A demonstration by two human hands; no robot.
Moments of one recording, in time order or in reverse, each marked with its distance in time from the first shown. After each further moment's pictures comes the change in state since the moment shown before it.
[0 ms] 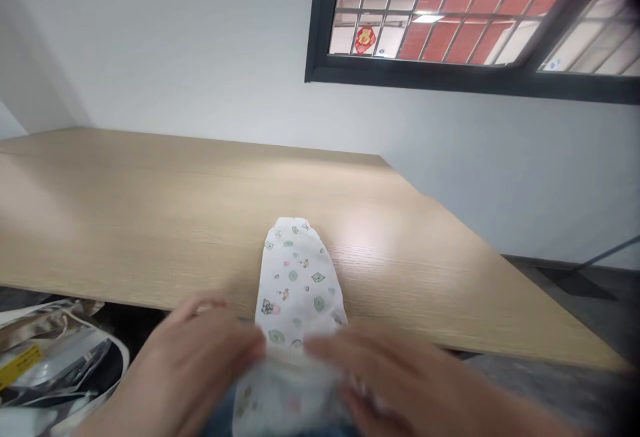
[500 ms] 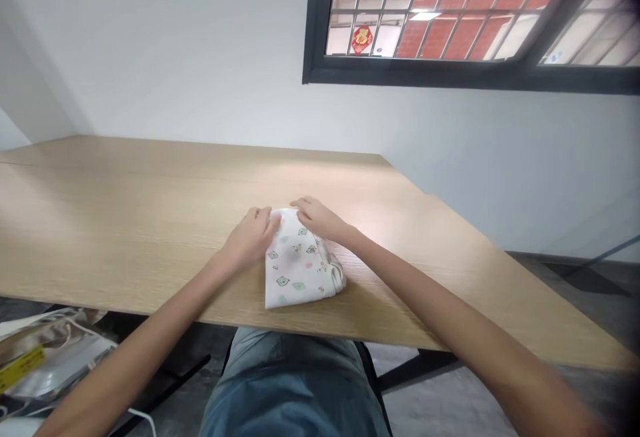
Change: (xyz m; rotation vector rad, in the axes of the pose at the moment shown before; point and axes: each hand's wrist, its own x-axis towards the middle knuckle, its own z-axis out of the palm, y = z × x) left_hand 0.114 -0.102 0.063 -0.006 0.001 -0.387; right_hand 0.133 0.179 0.060 -0.074 0.001 0.246
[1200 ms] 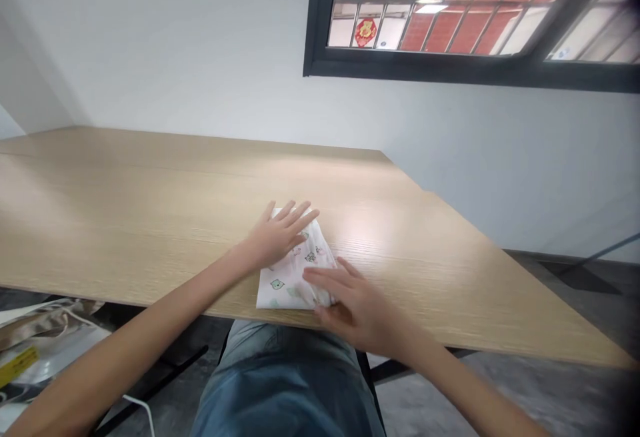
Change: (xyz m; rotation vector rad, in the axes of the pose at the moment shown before) left_hand 0.005 0.016 0.024 0.439 -0.185 0.377; right_hand -0.147 -0.059 -0.009 0.045 -0.069 -0.173
